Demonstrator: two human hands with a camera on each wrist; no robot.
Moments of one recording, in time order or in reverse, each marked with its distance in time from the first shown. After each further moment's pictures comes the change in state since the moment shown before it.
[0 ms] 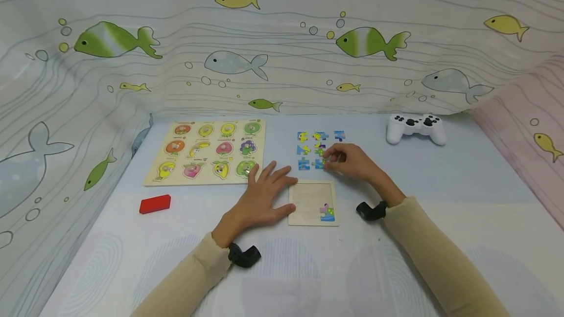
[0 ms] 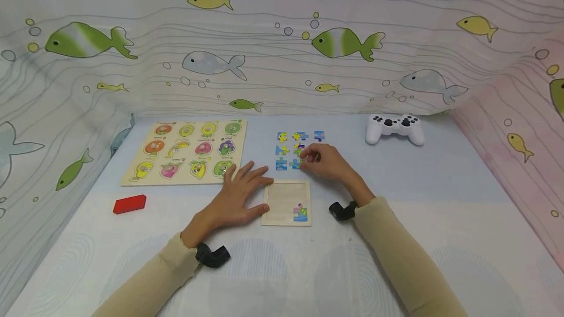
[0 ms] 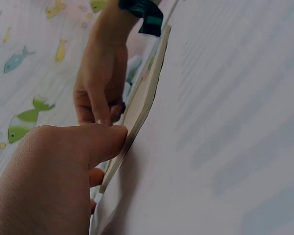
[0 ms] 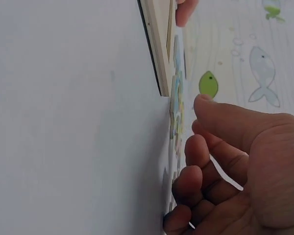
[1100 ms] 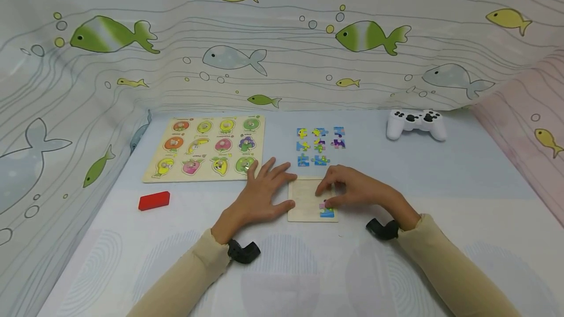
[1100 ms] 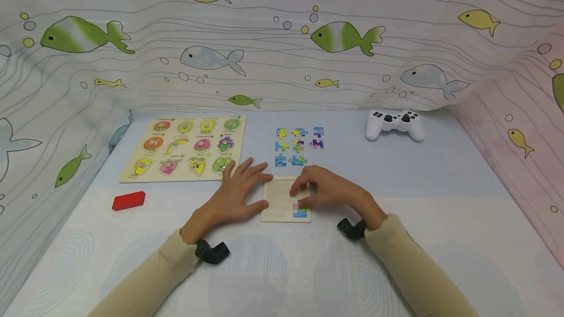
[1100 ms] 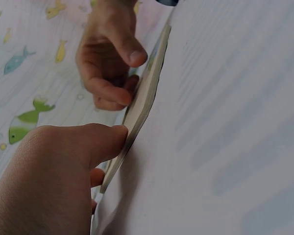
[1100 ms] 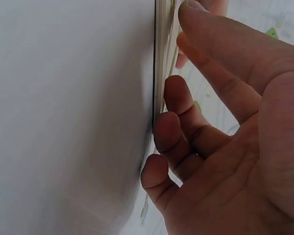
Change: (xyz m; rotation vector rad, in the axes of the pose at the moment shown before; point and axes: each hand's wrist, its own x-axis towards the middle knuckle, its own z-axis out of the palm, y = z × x) left_hand 0.001 0.000 0.001 0.015 -0.011 -0.019; right_hand -0.051 -0.017 0.010 -0.050 -0.320 -0.260
